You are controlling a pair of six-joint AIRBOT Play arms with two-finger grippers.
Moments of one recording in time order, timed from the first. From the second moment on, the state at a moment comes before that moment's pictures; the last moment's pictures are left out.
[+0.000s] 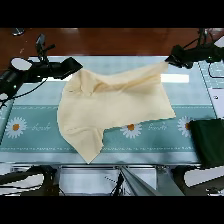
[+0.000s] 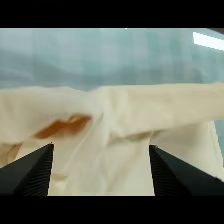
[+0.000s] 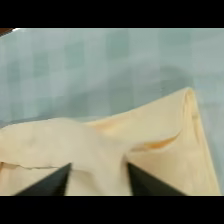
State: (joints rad) left arm -0.03 -1.42 1.18 0.67 -0.77 -1.23; right arm -0.16 -1.71 1.67 -0.92 1.11 1.49
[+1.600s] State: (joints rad) left arm 0.51 -1.16 0.30 0.63 -1.18 -1.04; right arm -0.35 -1.01 0.71 -0.73 1.10 1.30
